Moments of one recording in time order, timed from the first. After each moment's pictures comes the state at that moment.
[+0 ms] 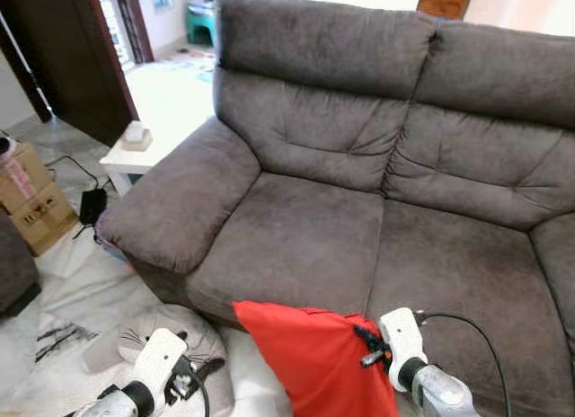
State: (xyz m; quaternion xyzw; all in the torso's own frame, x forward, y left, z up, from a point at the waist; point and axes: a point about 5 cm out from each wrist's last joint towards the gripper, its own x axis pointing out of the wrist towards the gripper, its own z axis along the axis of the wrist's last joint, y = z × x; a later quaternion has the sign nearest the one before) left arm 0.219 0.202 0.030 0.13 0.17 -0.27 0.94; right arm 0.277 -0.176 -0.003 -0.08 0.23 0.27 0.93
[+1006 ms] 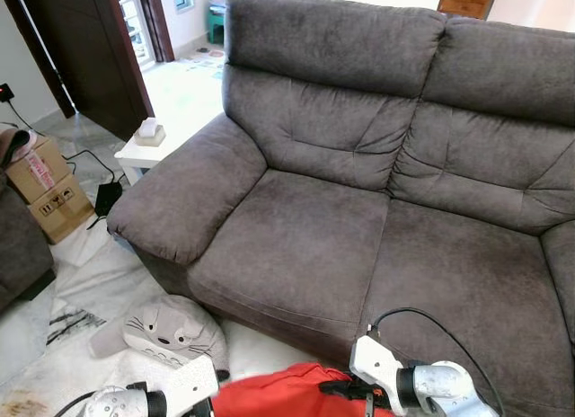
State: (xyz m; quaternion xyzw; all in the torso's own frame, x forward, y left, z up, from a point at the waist) left arm 0.209 0.174 0.022 0.22 0.22 -0.52 0.80; right arm 0.261 -0.155 0.022 -0.16 0.22 0.58 0.77
